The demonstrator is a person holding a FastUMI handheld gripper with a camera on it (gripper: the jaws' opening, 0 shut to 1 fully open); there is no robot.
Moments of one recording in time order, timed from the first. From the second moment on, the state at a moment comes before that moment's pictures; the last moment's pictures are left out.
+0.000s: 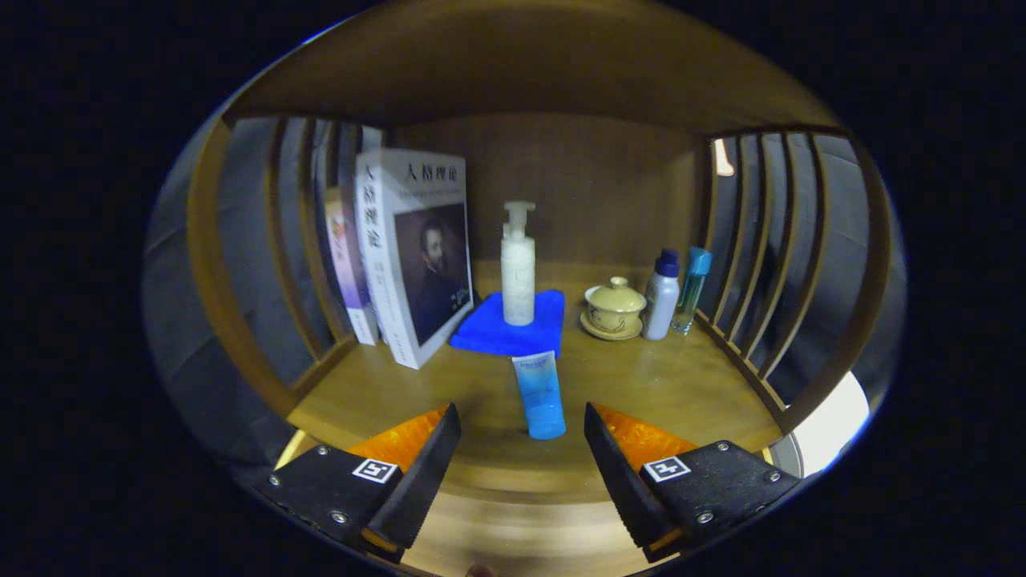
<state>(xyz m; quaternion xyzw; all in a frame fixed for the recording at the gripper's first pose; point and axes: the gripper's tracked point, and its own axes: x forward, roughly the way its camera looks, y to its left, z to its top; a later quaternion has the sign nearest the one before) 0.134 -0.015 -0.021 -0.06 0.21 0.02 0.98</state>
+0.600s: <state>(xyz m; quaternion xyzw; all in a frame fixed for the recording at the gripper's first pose) -0.028 0.033 0.039 0.01 0.05 0.07 1.00</state>
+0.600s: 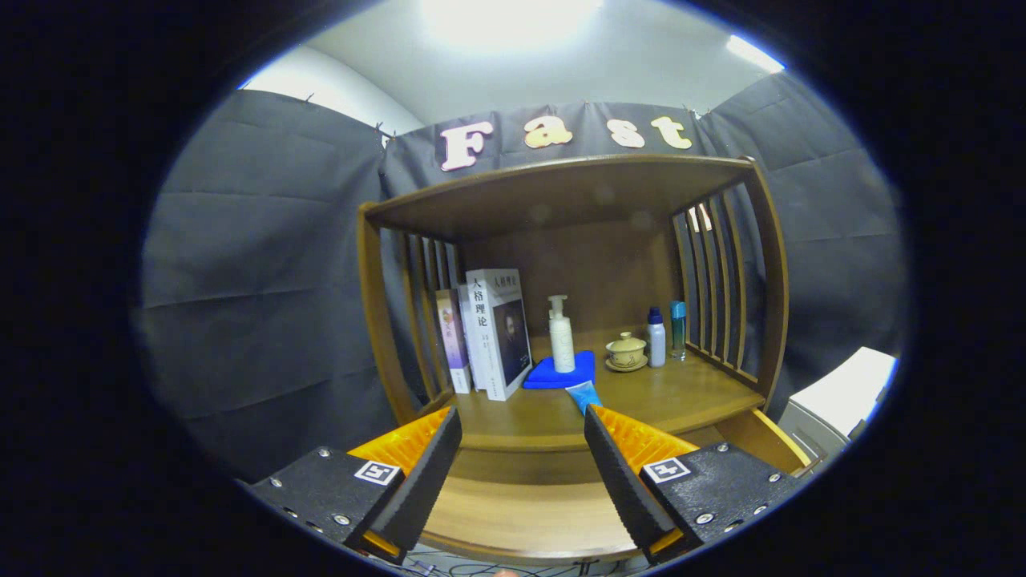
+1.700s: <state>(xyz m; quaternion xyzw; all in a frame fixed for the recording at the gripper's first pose) -0.130 -0.016 -0.117 -0.02 0.12 -0.02 0.99</state>
